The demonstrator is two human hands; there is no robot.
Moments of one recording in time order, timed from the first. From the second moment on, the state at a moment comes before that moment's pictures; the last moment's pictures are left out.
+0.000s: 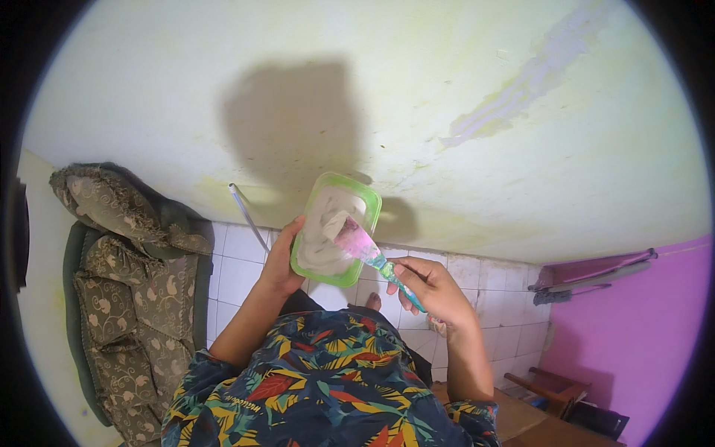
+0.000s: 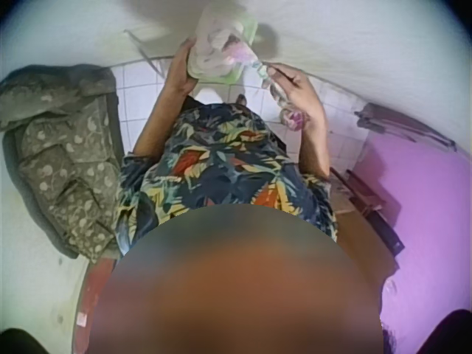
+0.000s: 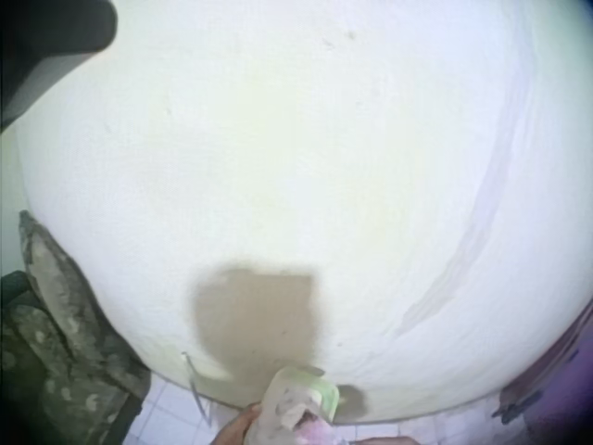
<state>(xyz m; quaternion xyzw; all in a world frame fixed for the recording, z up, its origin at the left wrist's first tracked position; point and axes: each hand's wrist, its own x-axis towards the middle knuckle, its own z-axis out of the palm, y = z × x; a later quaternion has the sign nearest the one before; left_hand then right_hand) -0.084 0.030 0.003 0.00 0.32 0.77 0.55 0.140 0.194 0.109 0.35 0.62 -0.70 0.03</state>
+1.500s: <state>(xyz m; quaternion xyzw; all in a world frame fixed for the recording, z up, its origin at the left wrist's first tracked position) -0.011 0.024 -0.009 -0.05 0.31 0.81 0.49 0.156 0.335 0.046 0.21 0.87 -0.07 -0.45</state>
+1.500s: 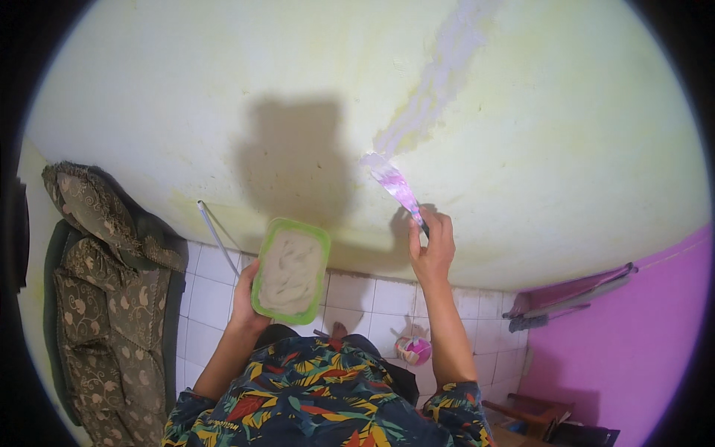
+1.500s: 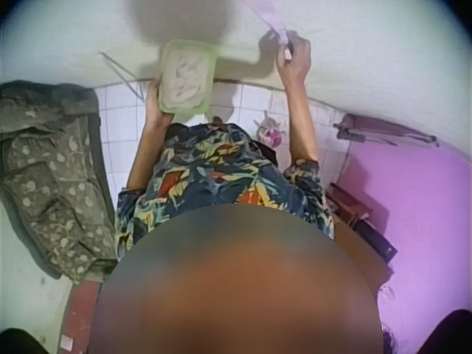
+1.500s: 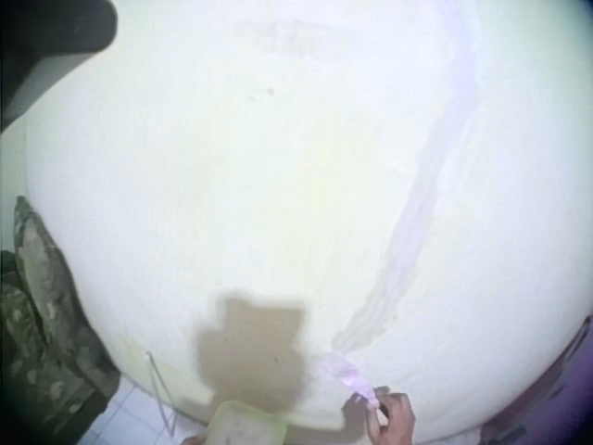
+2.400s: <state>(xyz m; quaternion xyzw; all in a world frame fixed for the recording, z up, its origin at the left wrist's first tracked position) -0.038 0.020 -0.028 -0.06 0.27 0.78 0.56 0.142 0.294 0.027 0.27 0.83 -0.09 -0.48</state>
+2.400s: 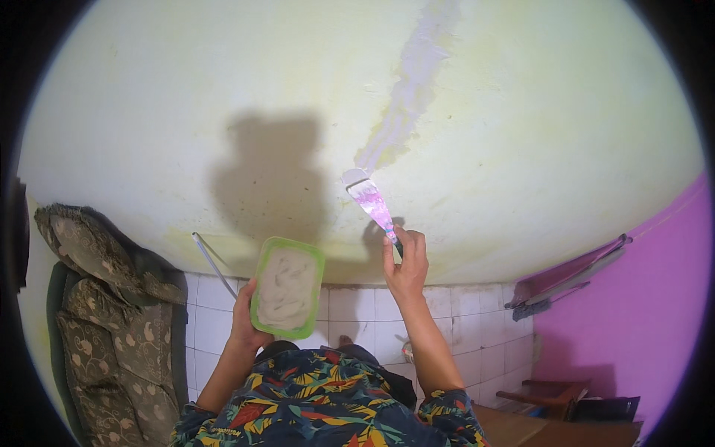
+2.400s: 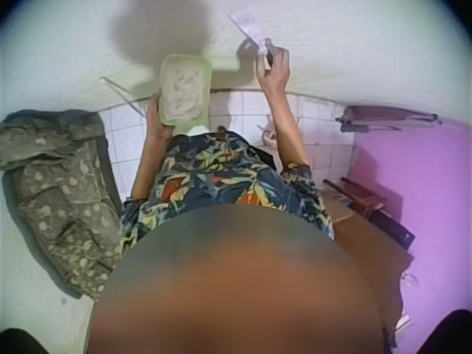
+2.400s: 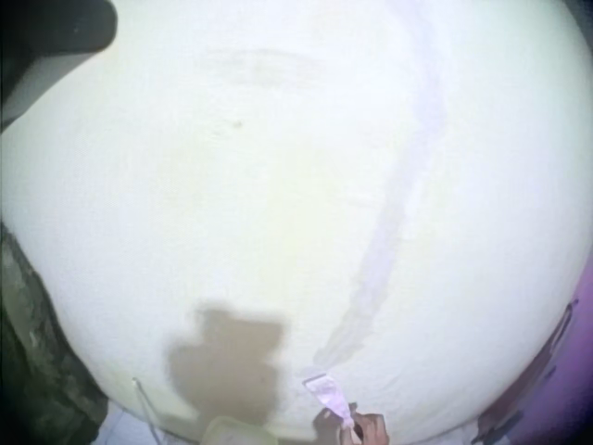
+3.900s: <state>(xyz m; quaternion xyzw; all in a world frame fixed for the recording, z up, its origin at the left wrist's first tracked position) -0.036 -0.003 -0.005 -0.02 0.32 0.79 0.53 0.105 0.271 -0.002 0.29 0.81 -0.16 -0.49</state>
